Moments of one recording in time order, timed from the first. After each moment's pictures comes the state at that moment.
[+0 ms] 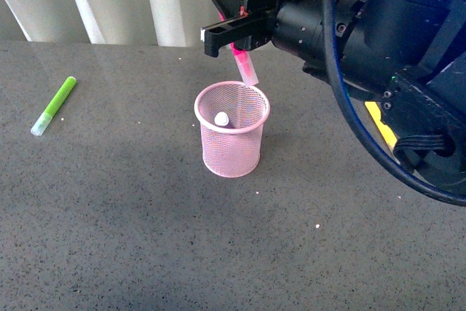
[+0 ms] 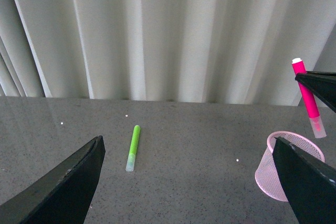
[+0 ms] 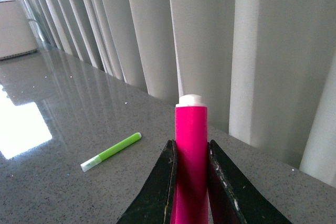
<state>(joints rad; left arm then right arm) 0.00 0.00 0.01 0.00 0.00 0.00 0.41 2.17 0.92 1.30 -0.42 0.11</state>
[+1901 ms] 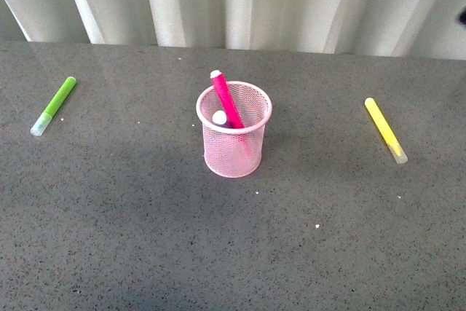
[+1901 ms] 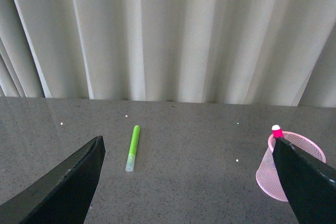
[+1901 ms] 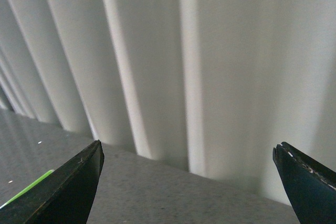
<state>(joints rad) 0.00 0.00 0.01 0.00 0.00 0.00 0.19 1.86 0.71 1.28 -0.25 0.12</state>
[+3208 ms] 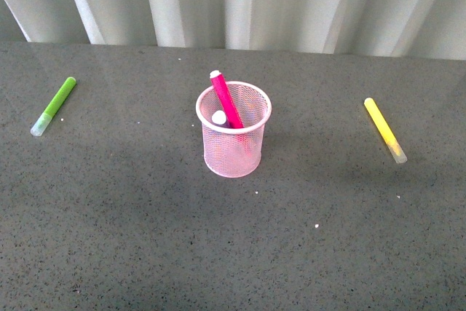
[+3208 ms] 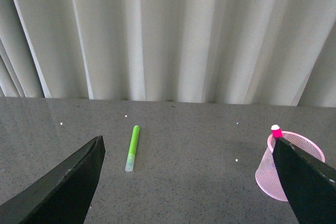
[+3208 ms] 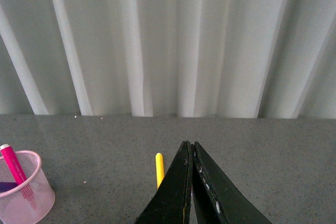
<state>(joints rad) 0.00 0.00 0.01 0.00 0.00 0.00 0.00 0.46 0.04 0.42 0.00 0.00</state>
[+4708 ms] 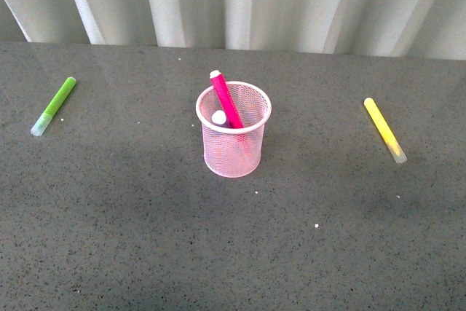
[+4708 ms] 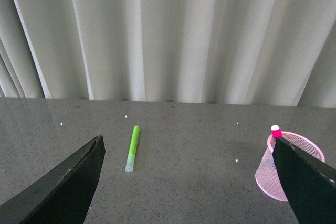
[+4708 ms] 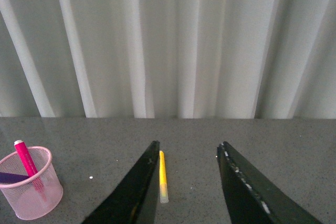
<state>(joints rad) 0.00 0.00 0.01 0.00 0.00 0.00 0.00 0.00 0.02 0.00 0.00 0.00</state>
